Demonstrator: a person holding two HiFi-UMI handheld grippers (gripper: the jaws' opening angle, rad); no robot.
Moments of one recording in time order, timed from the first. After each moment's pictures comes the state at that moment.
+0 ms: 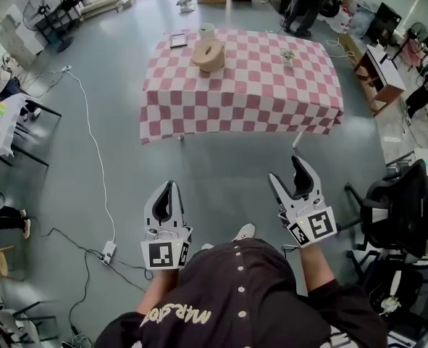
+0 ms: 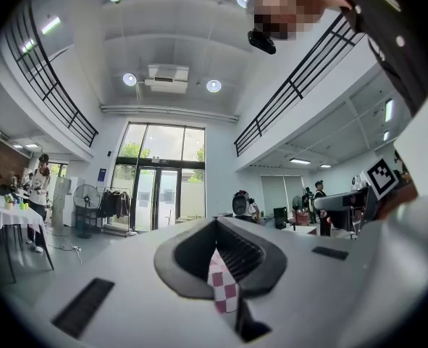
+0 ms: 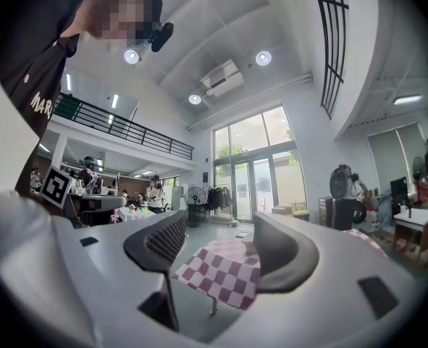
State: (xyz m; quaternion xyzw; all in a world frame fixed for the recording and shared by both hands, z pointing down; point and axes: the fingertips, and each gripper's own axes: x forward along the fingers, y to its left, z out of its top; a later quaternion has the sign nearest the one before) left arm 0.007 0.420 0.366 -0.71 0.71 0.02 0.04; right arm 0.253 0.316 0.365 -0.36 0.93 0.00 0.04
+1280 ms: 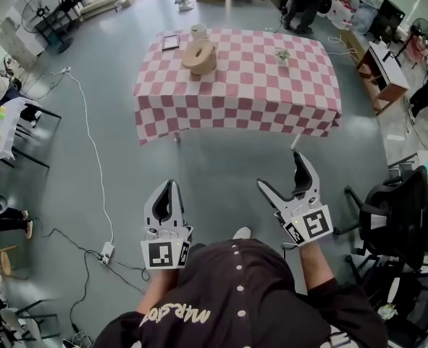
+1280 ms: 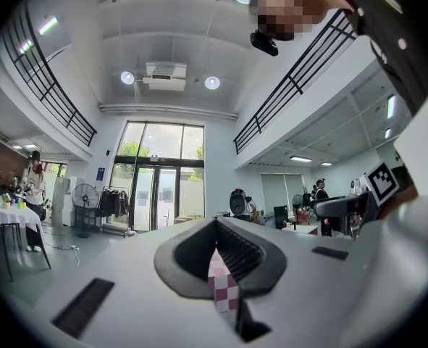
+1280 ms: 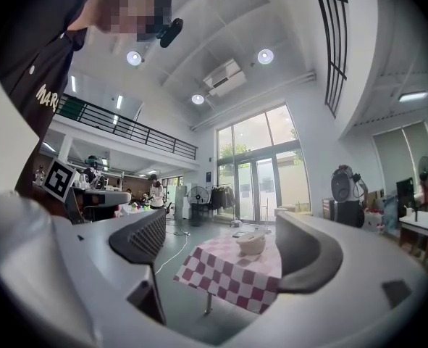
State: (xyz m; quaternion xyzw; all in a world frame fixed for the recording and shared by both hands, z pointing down) left arm 0.056 0.365 0.370 -0.71 0.71 0.02 0.03; right arm 0.285 0.264 0.376 -0.34 0.94 0.01 0.04
